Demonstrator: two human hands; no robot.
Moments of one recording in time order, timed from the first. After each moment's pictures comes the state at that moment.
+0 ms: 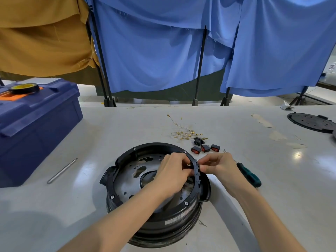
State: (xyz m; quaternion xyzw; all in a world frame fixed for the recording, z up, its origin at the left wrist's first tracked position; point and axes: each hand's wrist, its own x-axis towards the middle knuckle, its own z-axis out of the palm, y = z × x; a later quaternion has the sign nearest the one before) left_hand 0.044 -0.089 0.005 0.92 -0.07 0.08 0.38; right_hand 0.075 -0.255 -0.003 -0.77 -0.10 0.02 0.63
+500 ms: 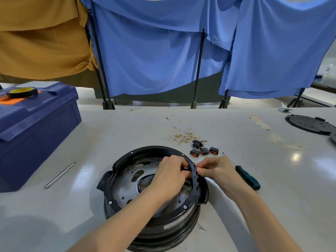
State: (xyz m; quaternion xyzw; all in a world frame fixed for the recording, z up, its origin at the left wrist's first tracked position) left_hand 0.044 -0.089 0.009 0.92 -0.07 0.08 0.37; right_hand 0.081 -0.254 -0.008 -0.76 -0.08 0.05 0.64
